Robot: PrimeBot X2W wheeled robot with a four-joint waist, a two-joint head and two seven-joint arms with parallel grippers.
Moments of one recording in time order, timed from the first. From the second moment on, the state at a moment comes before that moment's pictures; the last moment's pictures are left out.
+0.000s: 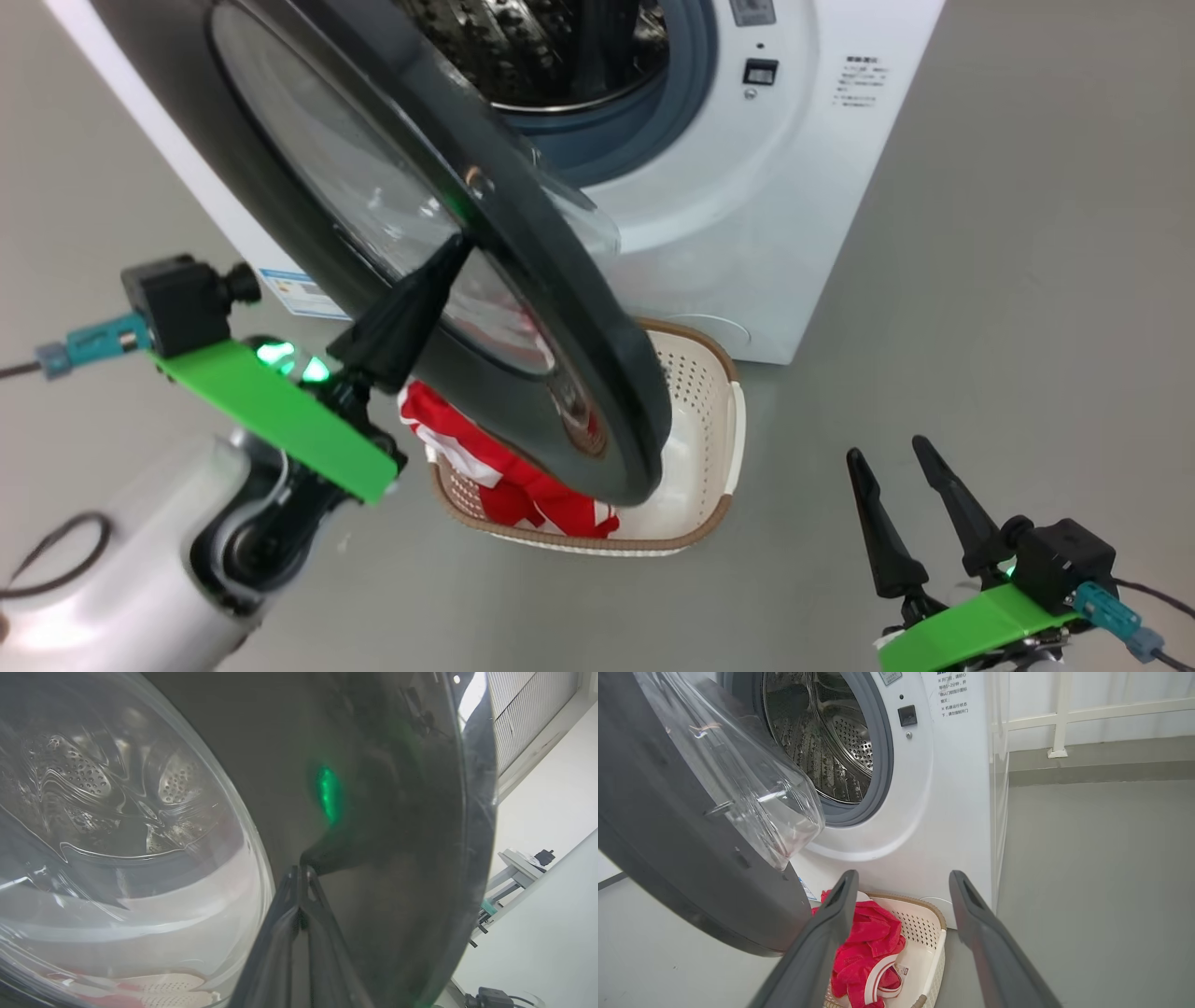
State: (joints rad) left arm -0.80 0.56 -0.83 0.12 -1.40 -0.12 -0.23; right arm -0.01 -0.05 0.09 0.19 0.35 0.12 -0.26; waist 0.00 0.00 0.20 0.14
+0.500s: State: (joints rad) left arm -0.96 0.49 -0.84 0.29 -1.38 -0.12 -0.25; right arm -0.06 -0.05 0.09 0.18 0.37 0.12 -0.26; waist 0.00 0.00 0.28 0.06
